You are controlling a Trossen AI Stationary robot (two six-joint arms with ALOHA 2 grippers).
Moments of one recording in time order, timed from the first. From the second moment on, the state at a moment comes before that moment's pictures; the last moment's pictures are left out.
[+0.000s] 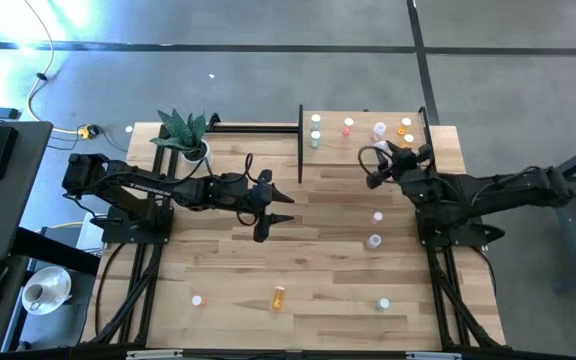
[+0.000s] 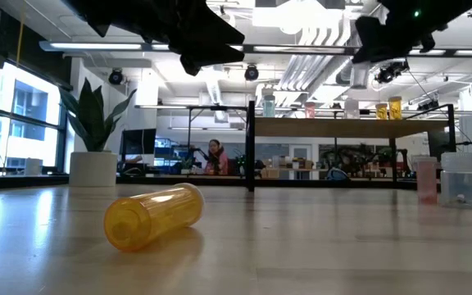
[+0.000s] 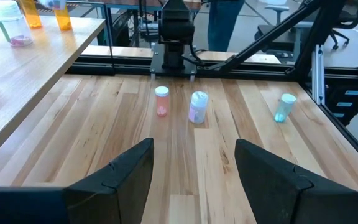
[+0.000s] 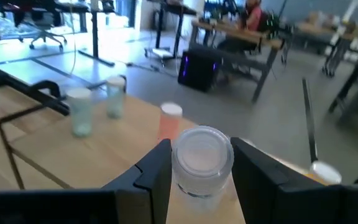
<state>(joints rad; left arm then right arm) 0.10 1.42 0.79 0.31 0.01 -0.04 0.04 0.78 0.61 -0.22 1.12 0.20</state>
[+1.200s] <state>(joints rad) 0.10 1.42 0.79 0.30 0.01 -0.04 -0.38 0.82 0.61 -0.39 0.69 0.38</state>
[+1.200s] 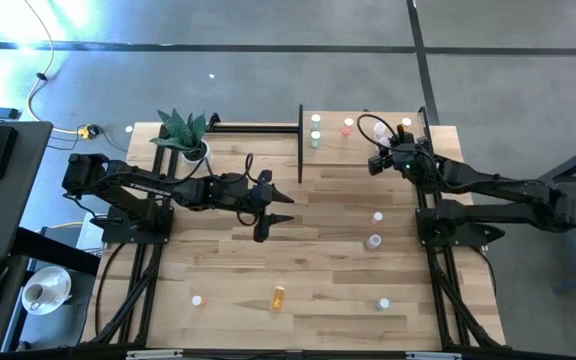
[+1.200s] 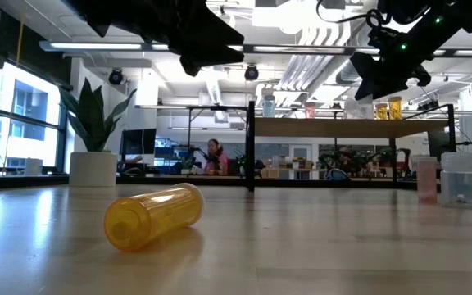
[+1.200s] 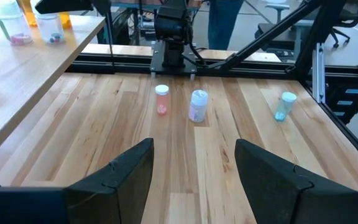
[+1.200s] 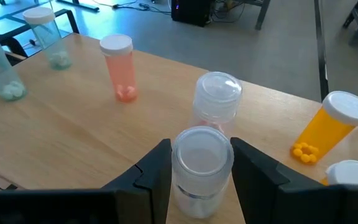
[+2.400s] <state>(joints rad) 0.10 1.42 0.79 0.30 0.01 -0.04 -0.38 0.75 0.62 -0.37 0.69 0.31</state>
